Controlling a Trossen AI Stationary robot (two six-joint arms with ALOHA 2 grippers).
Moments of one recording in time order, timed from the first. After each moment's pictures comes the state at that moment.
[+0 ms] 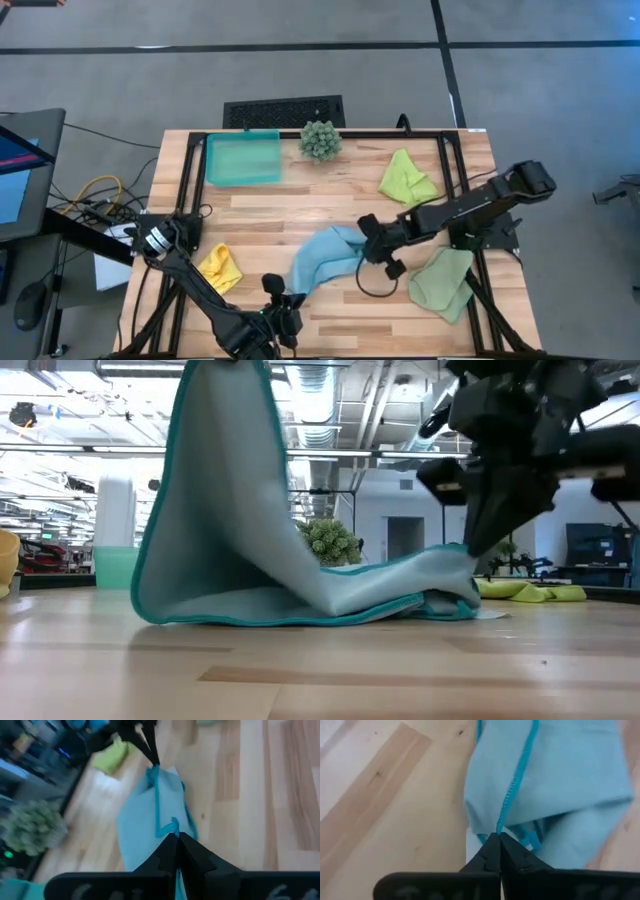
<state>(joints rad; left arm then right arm) -0.82 2.07 1.69 -0.98 -1.02 -0.70 0.27 1.48 0.77 -0.30 -0.02 -0.32</state>
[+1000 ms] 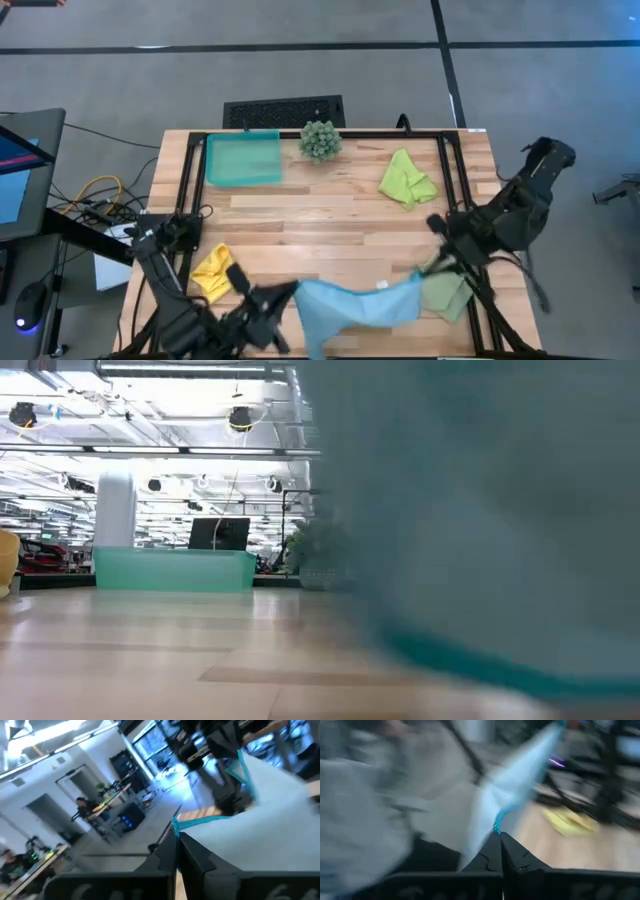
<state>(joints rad) -0.87 2.06 2.34 -1.32 -1.49 -0.51 0.81 0.94 1.10 -0.52 0.30 0.08</state>
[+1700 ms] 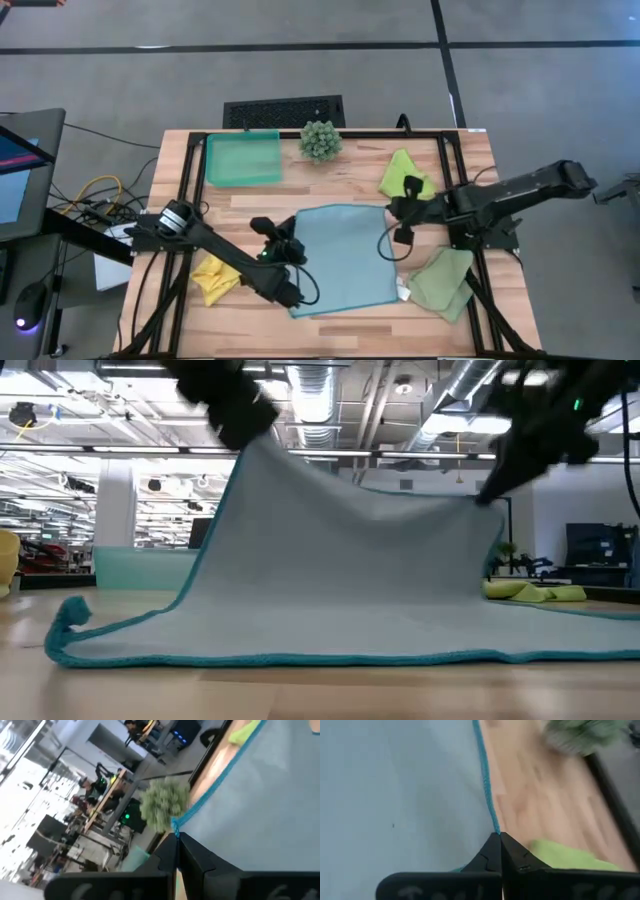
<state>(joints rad) -0.52 2.03 1.51 -1.57 -1.35 -1.28 0.17 1.03 0.62 -0.54 0.43 0.10</state>
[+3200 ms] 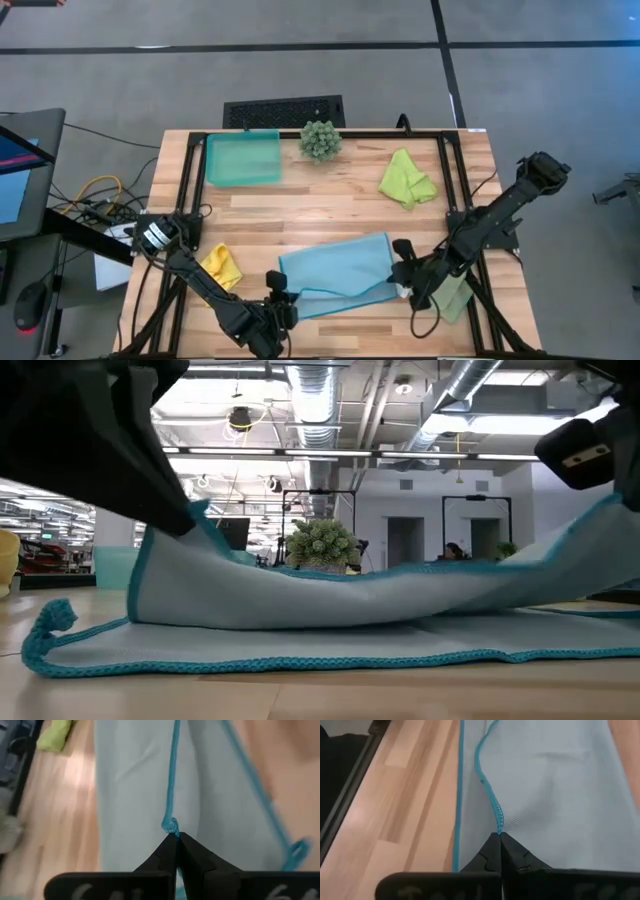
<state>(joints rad) -0.79 2.03 1.36 -0.67 -0.84 -0.50 0.71 1.30 0.65 -0.28 0.25 0.39</state>
